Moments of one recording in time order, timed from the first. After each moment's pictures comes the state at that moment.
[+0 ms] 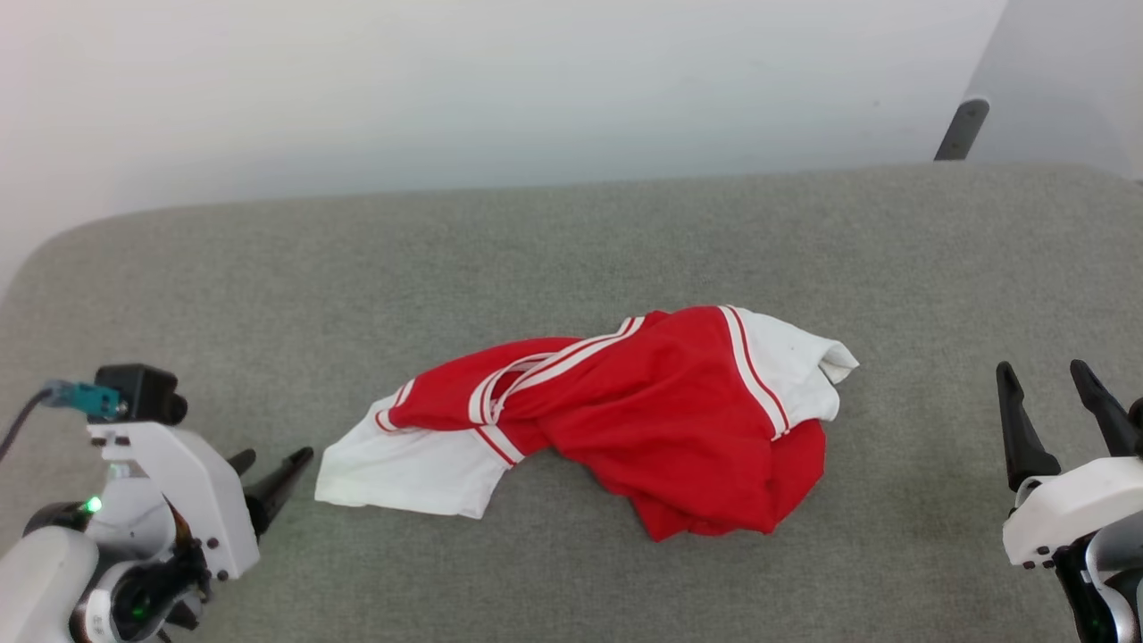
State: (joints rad) left arm -0.33 0.73 -0.40 0.17 -1.04 0.05 0.48; right arm -0.19 -0.19 -0.12 0.15 0.19 0.13 0.05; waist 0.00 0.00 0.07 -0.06
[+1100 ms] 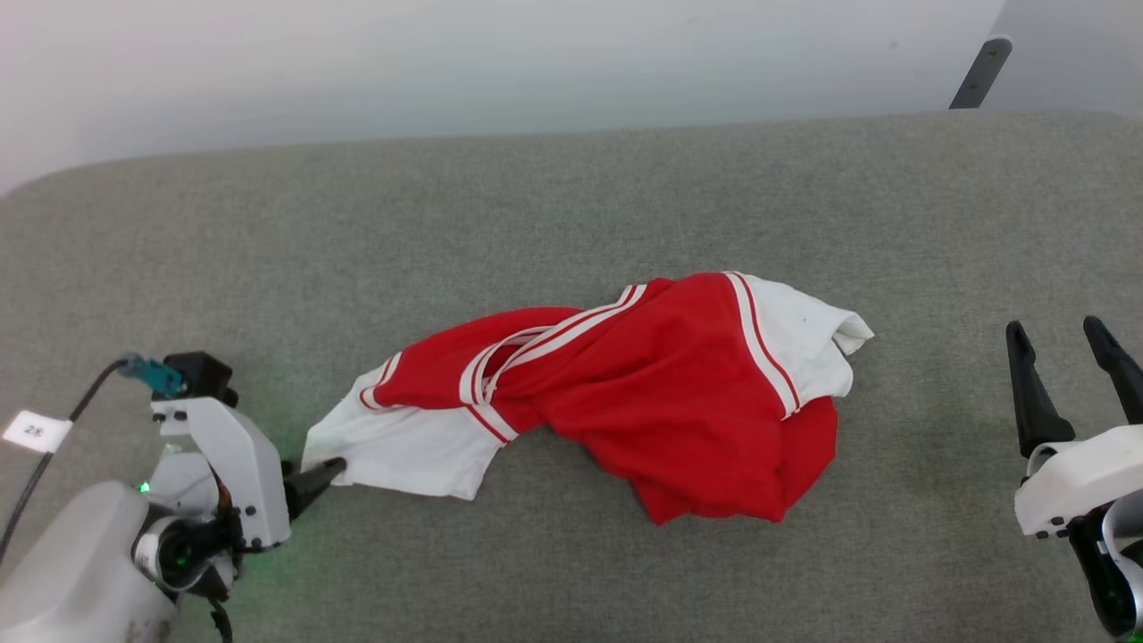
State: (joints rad) left arm -0.54 0.59 -0.51 0.60 -1.04 -0.10 0.54; right arm -0.22 -0.21 -0.11 0.07 0.20 0.13 0.10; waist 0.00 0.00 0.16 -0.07
